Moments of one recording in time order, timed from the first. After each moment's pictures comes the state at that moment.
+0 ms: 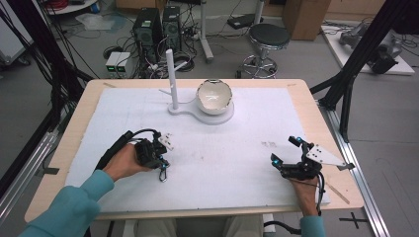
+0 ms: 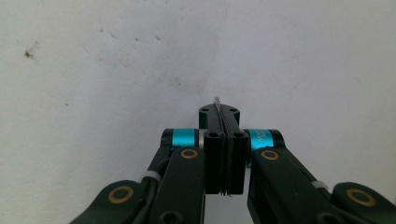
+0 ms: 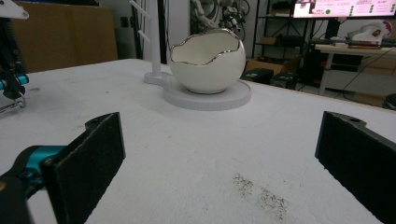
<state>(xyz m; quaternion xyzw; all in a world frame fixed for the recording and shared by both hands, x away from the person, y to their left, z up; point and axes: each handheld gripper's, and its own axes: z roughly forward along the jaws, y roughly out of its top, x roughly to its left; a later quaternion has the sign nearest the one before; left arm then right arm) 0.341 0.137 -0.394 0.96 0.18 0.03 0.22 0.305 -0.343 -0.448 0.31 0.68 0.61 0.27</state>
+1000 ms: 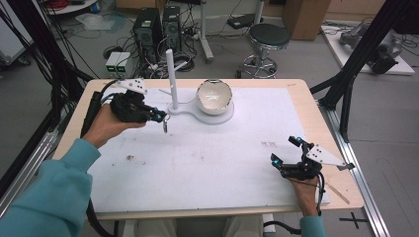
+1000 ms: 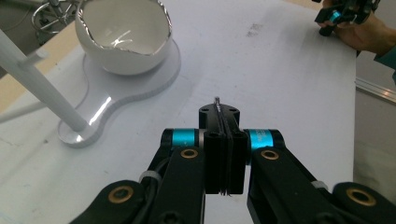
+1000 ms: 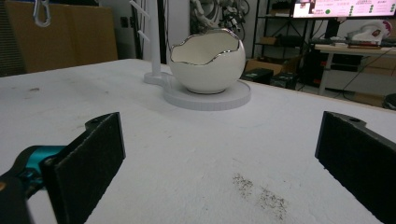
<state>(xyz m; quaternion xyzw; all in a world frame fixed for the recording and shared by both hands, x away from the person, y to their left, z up) 0.388 0.181 -0.278 0.87 0.22 0.07 0.44 0.305 -0.343 -0.449 0.31 0.68 0.61 0.27</state>
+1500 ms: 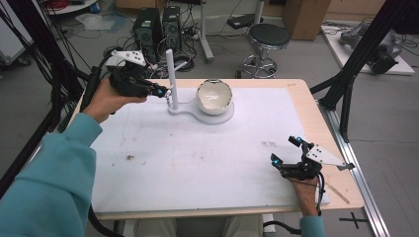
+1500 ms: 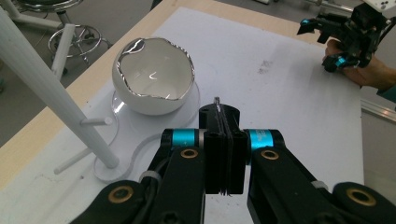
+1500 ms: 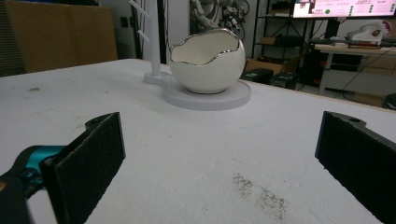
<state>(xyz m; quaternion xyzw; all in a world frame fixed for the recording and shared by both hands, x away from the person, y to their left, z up) 0.427 0.180 -0.239 0.86 0.21 0.07 0.46 0.305 -0.343 -0.449 0.31 0.68 0.61 0.27</state>
